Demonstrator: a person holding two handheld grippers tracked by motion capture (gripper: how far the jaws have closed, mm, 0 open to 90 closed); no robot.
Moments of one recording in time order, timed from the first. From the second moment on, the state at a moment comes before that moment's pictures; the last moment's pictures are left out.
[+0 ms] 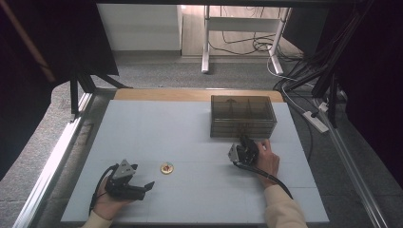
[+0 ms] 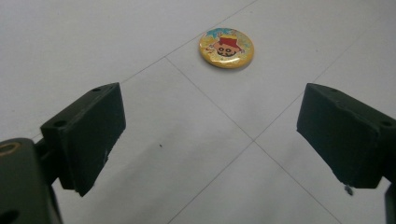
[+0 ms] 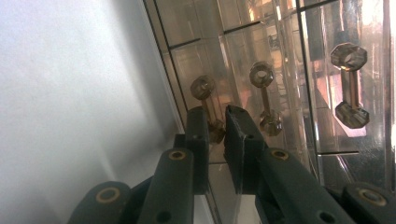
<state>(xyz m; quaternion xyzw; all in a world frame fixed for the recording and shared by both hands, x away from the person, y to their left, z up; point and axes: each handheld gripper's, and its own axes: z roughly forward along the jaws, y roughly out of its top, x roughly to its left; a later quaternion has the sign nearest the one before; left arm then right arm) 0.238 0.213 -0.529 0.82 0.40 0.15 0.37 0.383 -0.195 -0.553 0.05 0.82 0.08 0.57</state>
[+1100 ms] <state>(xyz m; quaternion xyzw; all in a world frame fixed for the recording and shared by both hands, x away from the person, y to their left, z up) 0.238 0.213 -0.528 0.82 0.41 0.15 0.38 0.373 -0.201 -0.538 0.12 0.84 0.17 0.50</state>
